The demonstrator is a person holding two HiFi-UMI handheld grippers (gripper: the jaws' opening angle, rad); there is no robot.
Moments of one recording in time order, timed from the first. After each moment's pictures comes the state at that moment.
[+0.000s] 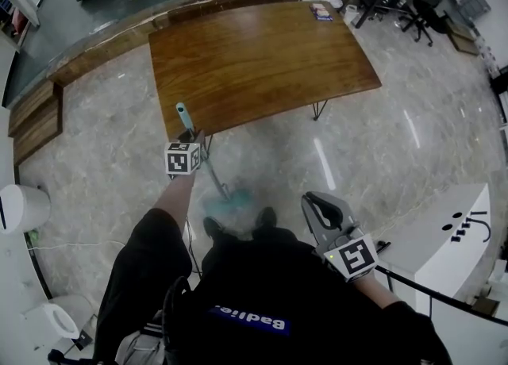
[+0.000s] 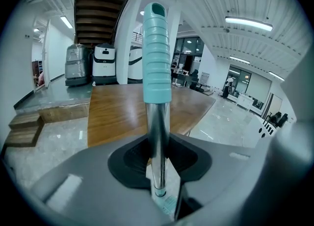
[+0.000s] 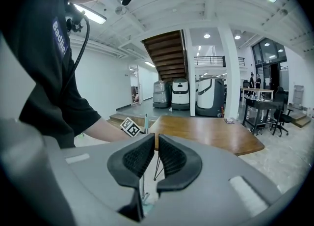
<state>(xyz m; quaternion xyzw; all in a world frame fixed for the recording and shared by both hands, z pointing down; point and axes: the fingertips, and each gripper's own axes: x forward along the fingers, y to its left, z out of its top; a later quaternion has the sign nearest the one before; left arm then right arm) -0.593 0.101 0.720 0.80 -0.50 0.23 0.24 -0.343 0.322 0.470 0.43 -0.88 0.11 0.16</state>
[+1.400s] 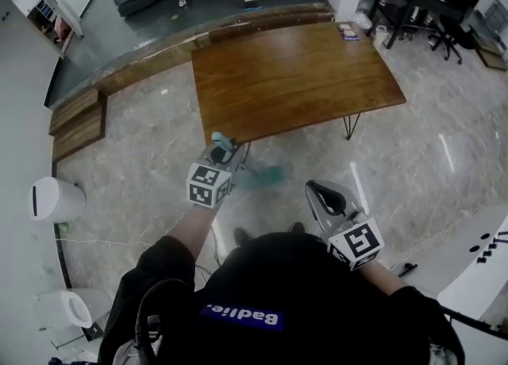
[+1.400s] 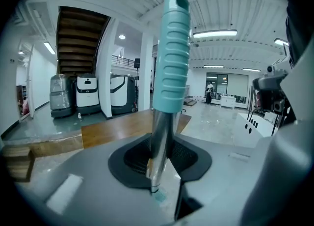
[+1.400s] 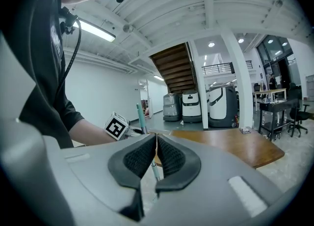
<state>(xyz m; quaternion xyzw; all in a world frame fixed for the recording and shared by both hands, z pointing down) -0.539 0.188 0.546 0.87 -0.45 0.17 0.11 -0.375 0.314 0.446 0.38 -0.92 0.09 0.07</state>
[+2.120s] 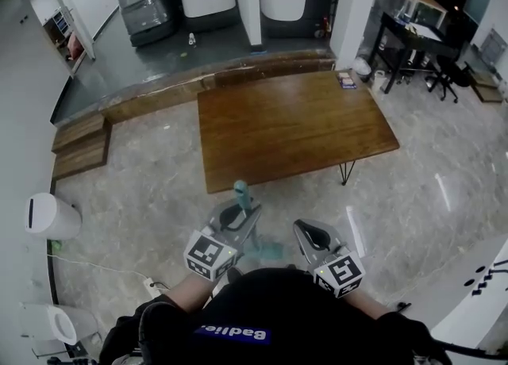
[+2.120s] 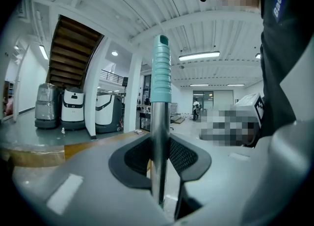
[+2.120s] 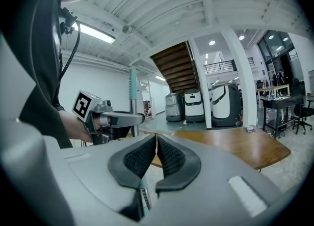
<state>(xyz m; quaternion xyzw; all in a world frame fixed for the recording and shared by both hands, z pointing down) -0.480 0.265 0.436 0.92 -0.39 0.06 0.06 -0.387 0.303 0.454 0.36 -0.93 0.09 0.07</state>
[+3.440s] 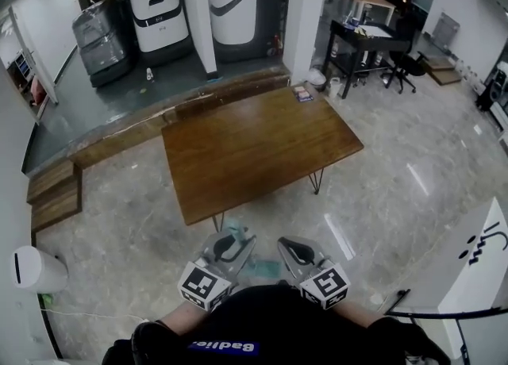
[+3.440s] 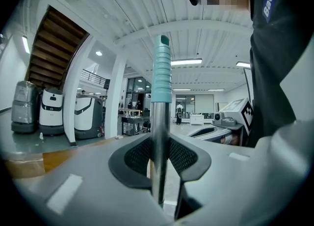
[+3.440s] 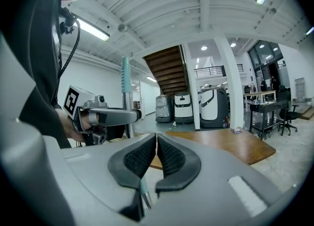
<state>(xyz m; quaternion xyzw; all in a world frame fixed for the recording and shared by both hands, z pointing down) -0.455 0.296 0.410 0.95 -0.30 0.03 0.03 -0.391 0.317 0.446 0.42 -0.90 0.09 0.07</state>
